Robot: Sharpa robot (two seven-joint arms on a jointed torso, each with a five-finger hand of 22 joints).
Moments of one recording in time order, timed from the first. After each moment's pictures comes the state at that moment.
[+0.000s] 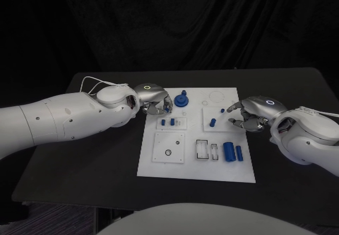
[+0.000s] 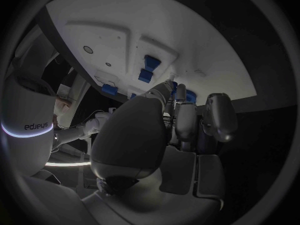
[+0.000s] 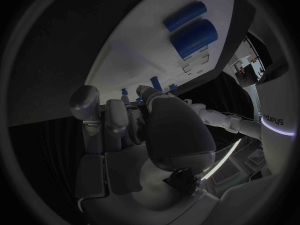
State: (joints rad) left arm 1.31 -0.73 -0.21 1.36 -1.62 -0.25 0.14; left_hand 1.56 -0.05 0.26 0.14 0.19 0.98 0.07 0.13 0.40 0.93 0.02 0.48 0.38 1.37 -0.05 1.35 1.05 0.09 1.39 0.07 1.19 1.31; right arm 1.30 -1.03 -0.25 1.76 -1.65 -0.34 -0.30; right_hand 1.29 -0.04 0.29 0.19 0.37 0.76 0.13 0.08 0.19 1.42 0.02 1.39 1.31 1.46 -0.05 1.20 1.05 0.11 1.39 0.06 0.93 1.31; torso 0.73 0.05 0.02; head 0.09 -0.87
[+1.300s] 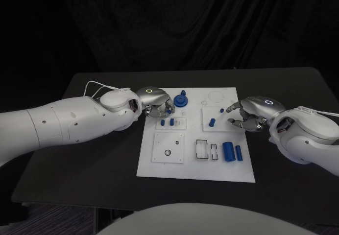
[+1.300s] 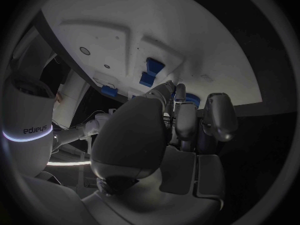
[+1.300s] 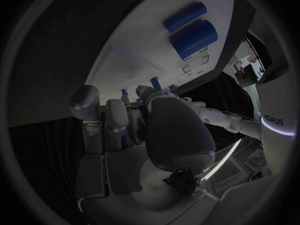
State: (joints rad) left arm 1.28 -0.70 -0.21 1.33 -1.62 -0.28 0.14; left_hand 1.56 -0.05 0.27 0.13 0.20 0.95 0.06 0.11 0.40 0.93 0.03 0.48 0.38 1.36 -0.05 1.35 1.04 0.09 1.39 0.07 1.18 1.31; right arm 1.30 -1.03 -0.25 1.75 -1.65 -0.33 -0.30; right_hand 1.30 -0.04 0.29 0.19 0.37 0.76 0.13 0.08 0.19 1.42 0.02 1.39 1.31 1.46 -0.05 1.20 1.05 0.11 1.39 0.06 0.92 1.31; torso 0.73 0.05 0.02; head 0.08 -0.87
